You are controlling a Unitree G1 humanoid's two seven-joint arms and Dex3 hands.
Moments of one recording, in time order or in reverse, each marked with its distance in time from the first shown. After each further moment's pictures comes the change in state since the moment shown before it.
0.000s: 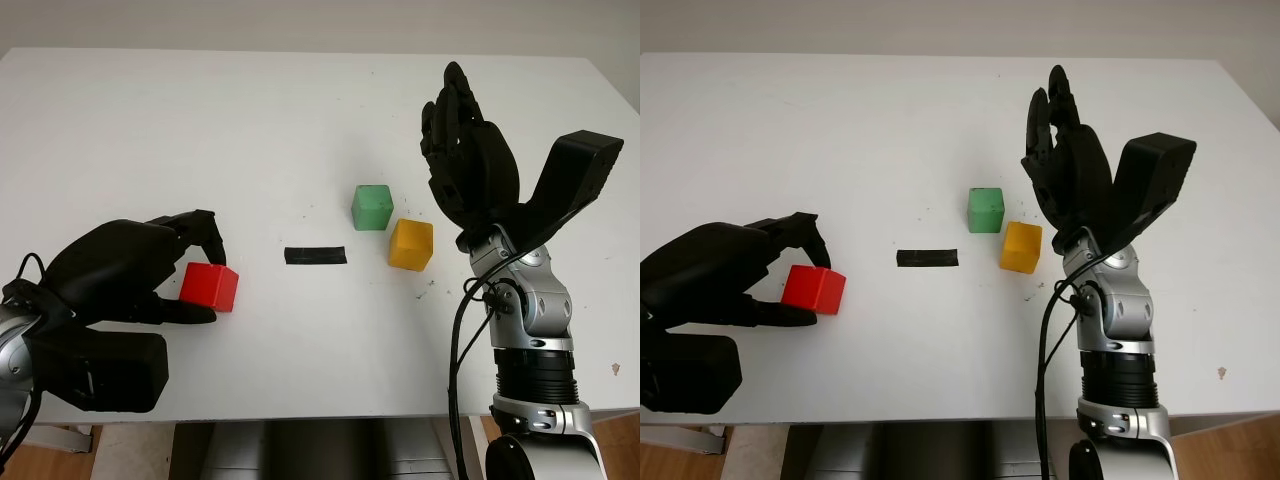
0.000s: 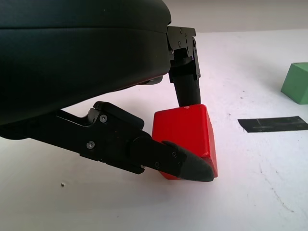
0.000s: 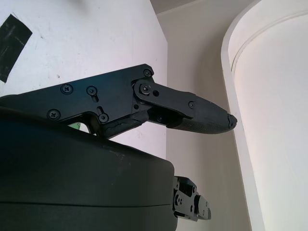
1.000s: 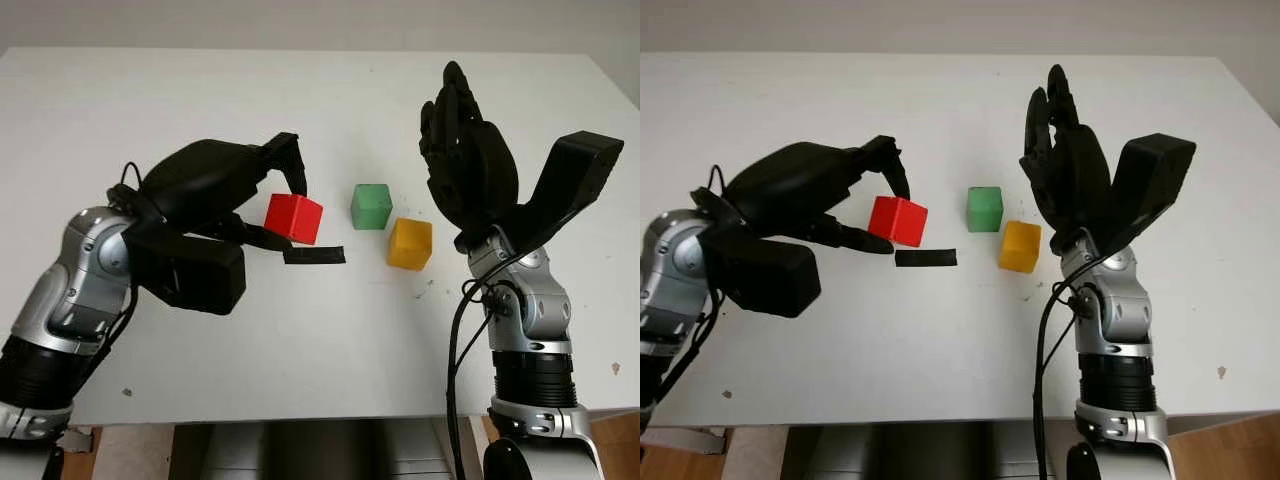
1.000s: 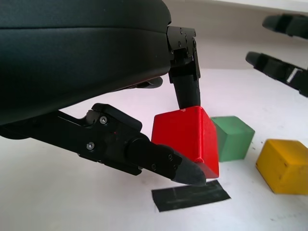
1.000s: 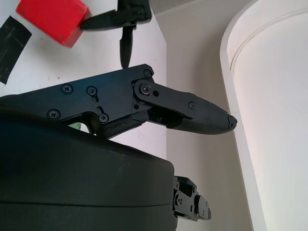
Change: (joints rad) left arm -0.552 -0.245 -0.321 0.324 0.071 -0.043 -0.002; right arm 0.008 0.009 0.003 -0.023 0.001 0.009 -0.010
